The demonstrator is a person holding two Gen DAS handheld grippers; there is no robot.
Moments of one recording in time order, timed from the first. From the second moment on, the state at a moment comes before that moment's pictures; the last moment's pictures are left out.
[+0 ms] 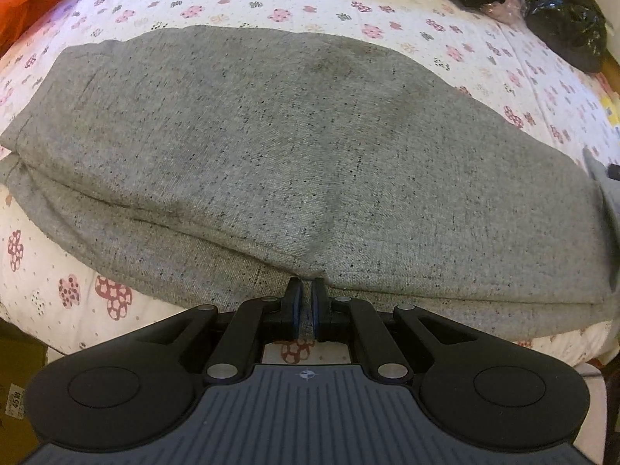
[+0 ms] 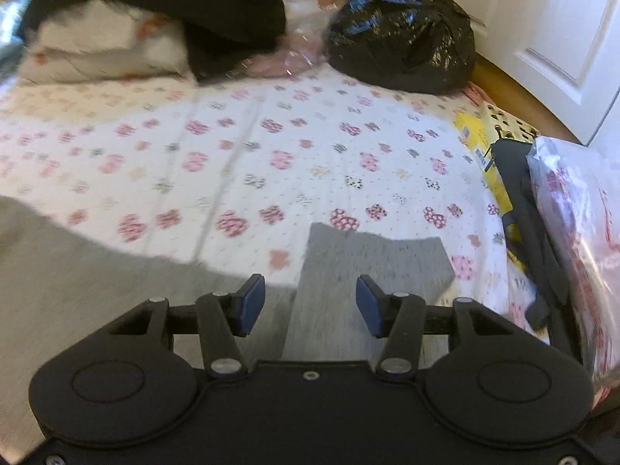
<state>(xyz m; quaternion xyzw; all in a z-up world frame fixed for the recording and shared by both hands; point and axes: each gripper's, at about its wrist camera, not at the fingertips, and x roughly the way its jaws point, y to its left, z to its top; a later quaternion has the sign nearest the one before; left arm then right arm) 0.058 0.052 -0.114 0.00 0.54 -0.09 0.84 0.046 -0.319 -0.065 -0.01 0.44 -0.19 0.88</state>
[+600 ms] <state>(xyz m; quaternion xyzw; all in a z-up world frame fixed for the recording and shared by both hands) 0.057 0.043 -0.112 0.02 0.54 -0.09 0.84 0.049 -0.347 -0.090 -0.03 0.45 -0.25 0.85</state>
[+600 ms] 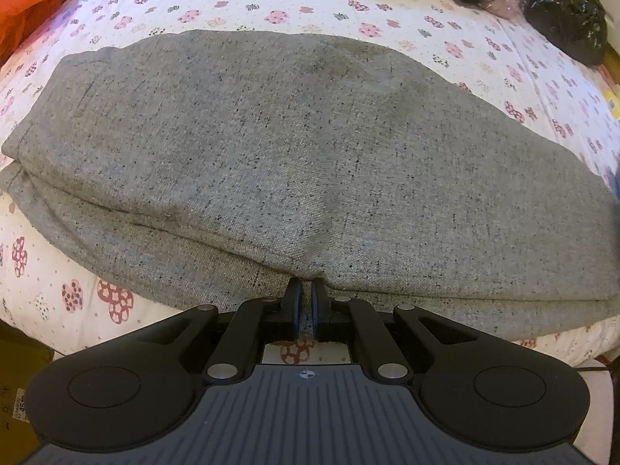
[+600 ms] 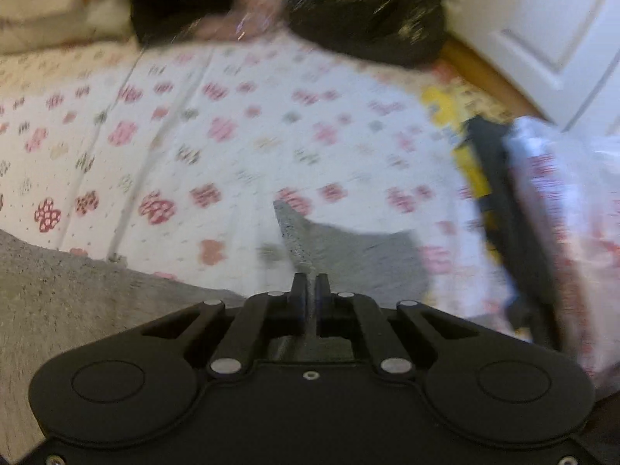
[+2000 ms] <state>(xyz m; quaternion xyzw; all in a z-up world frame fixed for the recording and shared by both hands) 0.026 0.058 -0.072 0.03 0.47 -0.10 0.87 -0.085 -0.351 -0.062 0.00 0.38 -0.37 0.85</state>
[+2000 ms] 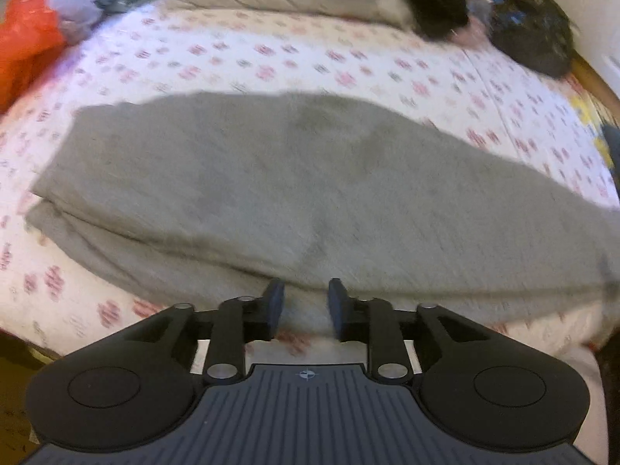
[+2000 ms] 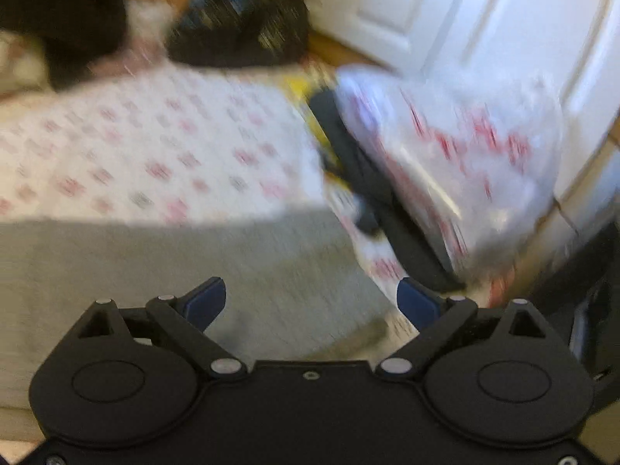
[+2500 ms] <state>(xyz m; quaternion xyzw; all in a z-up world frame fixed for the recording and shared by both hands) 0.086 0.167 -0.078 -0.04 0.50 0.01 0.86 -0.040 -0.057 -0.080 -0.27 0.32 0.20 0.89</state>
